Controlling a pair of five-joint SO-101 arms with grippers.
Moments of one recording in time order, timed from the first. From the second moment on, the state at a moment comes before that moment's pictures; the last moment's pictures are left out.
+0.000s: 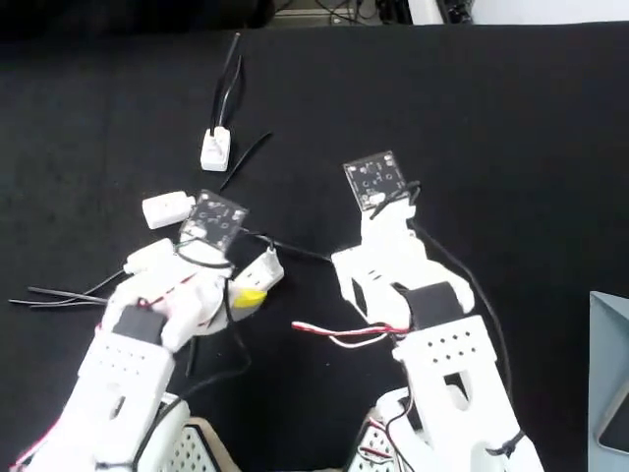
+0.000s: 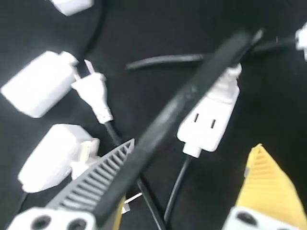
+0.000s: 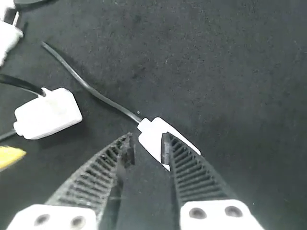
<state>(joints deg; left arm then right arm) 9.8 -57.8 73.4 45.8 -14.6 -15.4 -53.6 59.4 56.8 3.9</state>
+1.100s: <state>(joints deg) 14.9 -10.2 50.0 38.3 -16.9 -11.7 -53.6 59.6 56.3 3.9</state>
